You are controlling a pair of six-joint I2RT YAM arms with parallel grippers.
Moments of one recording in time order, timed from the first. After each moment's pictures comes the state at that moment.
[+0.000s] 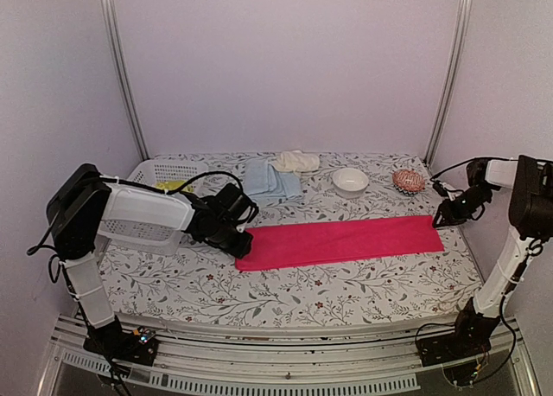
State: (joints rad) left arm -0.78 1.84 1.09 -0.34 -0.11 -0.26; right arm -0.32 1.82 1.25 -0.86 -0.40 -0.55
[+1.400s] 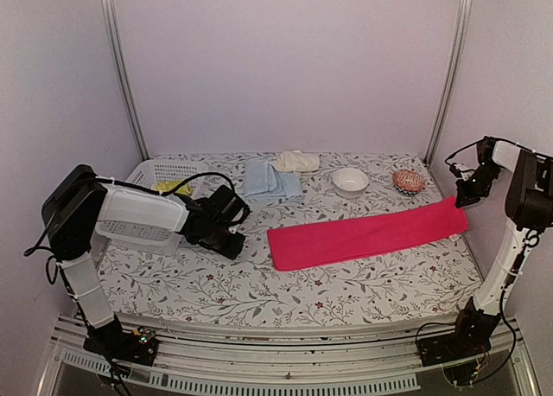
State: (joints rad) left arm -0.75 1.81 1.03 -0.33 -0.16 -0.27; right arm -0.35 1.97 1.58 -0.97 -0.14 -0.50
